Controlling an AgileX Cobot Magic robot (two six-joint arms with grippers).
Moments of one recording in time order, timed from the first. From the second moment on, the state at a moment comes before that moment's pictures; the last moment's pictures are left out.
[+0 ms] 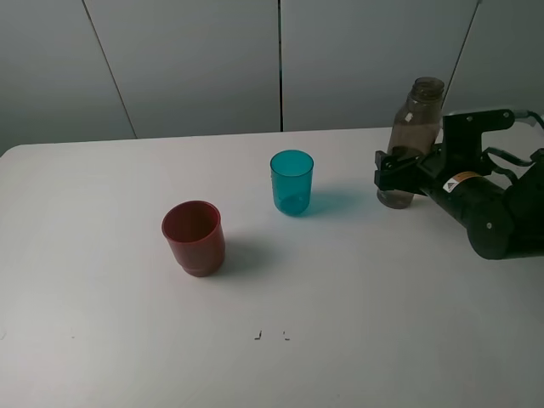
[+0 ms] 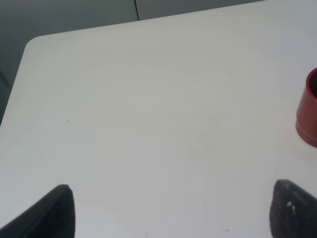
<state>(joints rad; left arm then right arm) -0.11 0.00 -0.51 0.09 1.08 0.00 0.25 2.03 -0.52 0.15 -1.09 -0.03</state>
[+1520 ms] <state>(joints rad) -0.11 0.00 -0.51 0.09 1.08 0.01 0.25 2.11 -0.60 0.19 -1.12 0.04</state>
